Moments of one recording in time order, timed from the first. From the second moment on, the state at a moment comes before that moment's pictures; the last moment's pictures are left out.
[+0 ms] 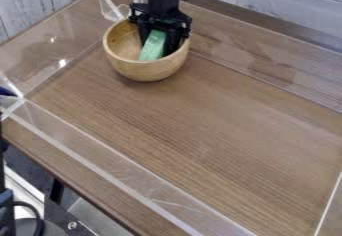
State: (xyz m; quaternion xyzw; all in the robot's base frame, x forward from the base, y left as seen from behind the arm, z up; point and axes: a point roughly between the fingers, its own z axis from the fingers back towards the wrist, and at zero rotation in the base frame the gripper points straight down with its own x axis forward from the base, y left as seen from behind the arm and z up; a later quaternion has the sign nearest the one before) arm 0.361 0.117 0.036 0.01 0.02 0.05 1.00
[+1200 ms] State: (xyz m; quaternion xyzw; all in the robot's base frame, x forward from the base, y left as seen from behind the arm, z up) arm 0.366 0.120 0.050 0.00 0.03 0.10 0.99
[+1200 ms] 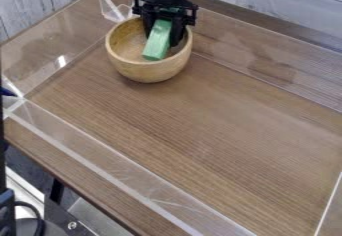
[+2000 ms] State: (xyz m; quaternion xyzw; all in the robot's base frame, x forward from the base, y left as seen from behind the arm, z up) arm 0.366 0.124 0.044 0.00 0.02 0.10 0.99
